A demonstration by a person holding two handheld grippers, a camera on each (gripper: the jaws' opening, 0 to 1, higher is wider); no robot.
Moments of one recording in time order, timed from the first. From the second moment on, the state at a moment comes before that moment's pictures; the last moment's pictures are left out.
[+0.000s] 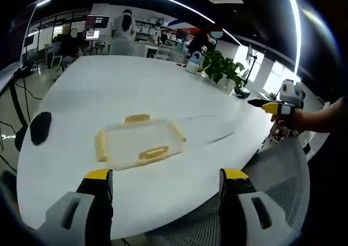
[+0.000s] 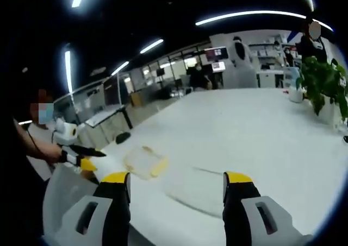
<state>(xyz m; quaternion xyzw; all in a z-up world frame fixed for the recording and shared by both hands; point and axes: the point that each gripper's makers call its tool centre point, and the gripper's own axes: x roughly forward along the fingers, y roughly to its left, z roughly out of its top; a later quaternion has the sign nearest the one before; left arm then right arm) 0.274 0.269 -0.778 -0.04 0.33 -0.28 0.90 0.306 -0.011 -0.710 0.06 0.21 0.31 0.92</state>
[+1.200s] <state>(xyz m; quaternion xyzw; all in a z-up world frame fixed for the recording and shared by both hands) 0.301 0.286 -0.782 0.08 0.36 -0.36 0.86 0.316 0.061 -0.705 -0.03 0.20 0.44 0.87</state>
